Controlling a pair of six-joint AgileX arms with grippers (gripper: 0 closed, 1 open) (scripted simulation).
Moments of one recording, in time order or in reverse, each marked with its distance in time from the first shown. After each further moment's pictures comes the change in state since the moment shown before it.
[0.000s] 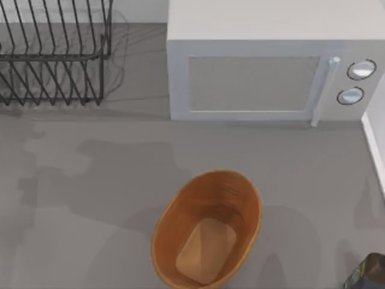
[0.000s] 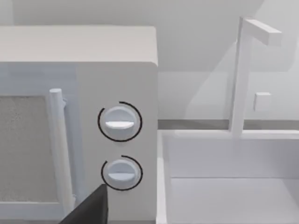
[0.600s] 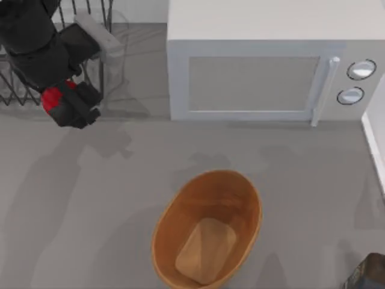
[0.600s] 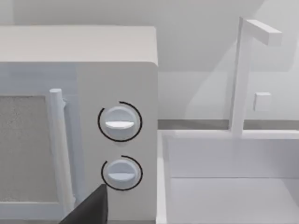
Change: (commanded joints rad) left arm -0.528 -0.047 -0.014 0.044 0.001 0.109; right arm 0.000 0.000 0.000 0.000 0.000 0.000
